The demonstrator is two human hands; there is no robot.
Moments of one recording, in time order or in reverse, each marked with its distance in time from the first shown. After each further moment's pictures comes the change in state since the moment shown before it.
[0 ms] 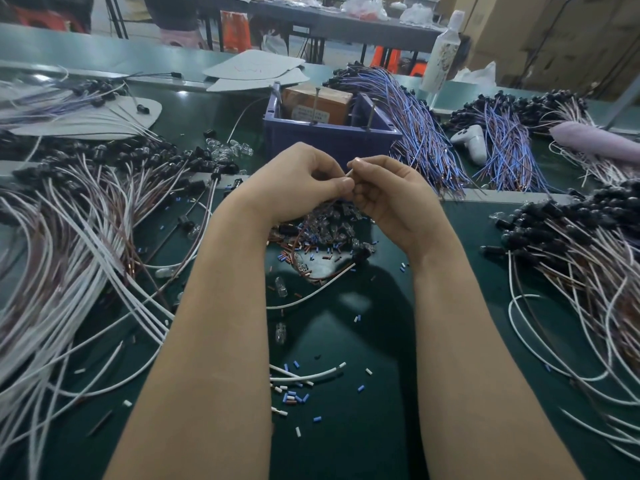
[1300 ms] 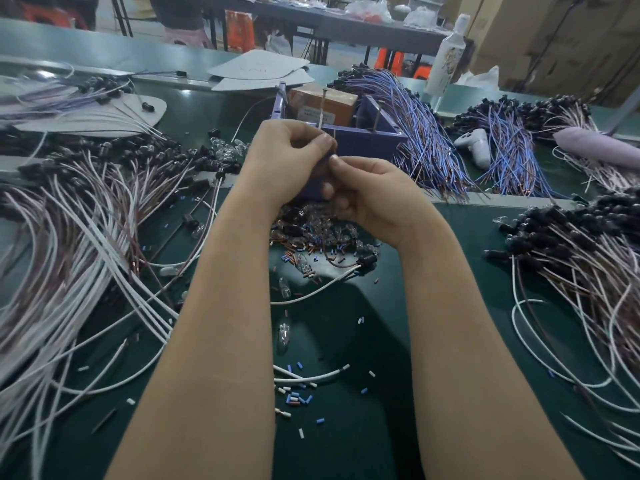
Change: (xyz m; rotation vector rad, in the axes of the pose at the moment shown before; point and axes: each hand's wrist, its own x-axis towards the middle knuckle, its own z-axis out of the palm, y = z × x) left_hand 0.003 0.005 -0.004 -0.312 0.398 -0.091; right_hand 0.000 -0.009 0.034 -0.164 -0.197 0.145
